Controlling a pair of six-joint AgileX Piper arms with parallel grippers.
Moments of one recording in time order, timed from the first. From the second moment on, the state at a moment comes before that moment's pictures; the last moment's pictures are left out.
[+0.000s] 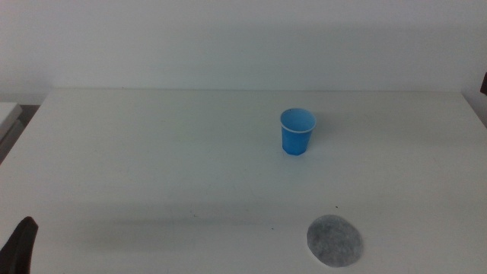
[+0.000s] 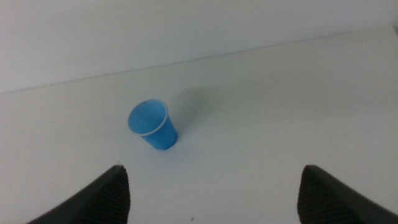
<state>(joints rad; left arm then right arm) -0.10 0.00 0.00 0.10 0.09 -0.07 0.08 0.89 -0.96 0.19 0.73 0.11</state>
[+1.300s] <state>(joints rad) -0.10 0.00 0.00 0.10 0.09 -0.07 0.35 2.14 -1.86 0.07 0.96 0.25</state>
